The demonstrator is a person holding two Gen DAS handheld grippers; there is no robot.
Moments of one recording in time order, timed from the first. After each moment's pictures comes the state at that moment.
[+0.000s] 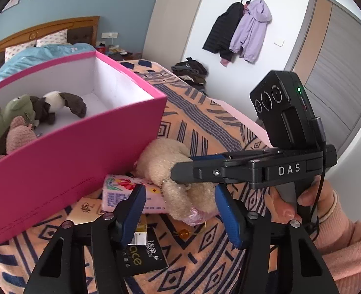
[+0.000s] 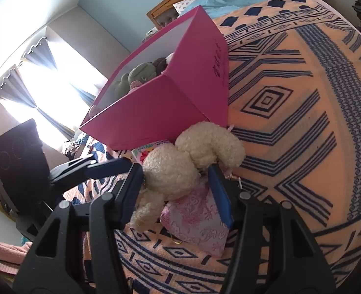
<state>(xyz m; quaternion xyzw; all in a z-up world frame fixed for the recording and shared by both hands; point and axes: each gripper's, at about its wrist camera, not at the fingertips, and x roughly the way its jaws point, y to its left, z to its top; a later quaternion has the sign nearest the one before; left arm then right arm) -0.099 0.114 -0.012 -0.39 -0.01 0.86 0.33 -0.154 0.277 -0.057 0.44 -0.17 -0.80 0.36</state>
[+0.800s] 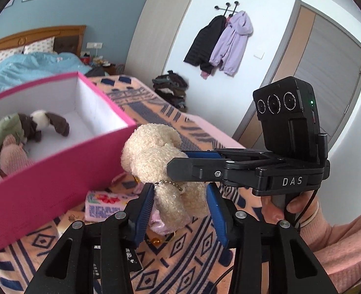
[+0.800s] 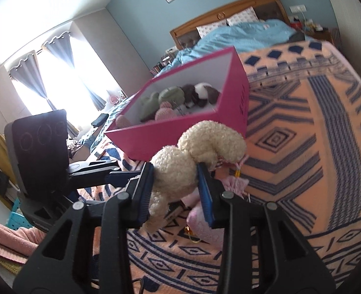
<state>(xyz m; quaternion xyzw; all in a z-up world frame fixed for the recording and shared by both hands) -0.082 0.106 0.025 -0.35 -0.04 0.86 0.38 -0.115 0.277 -0.006 0.35 -0.13 -0.84 0.39</state>
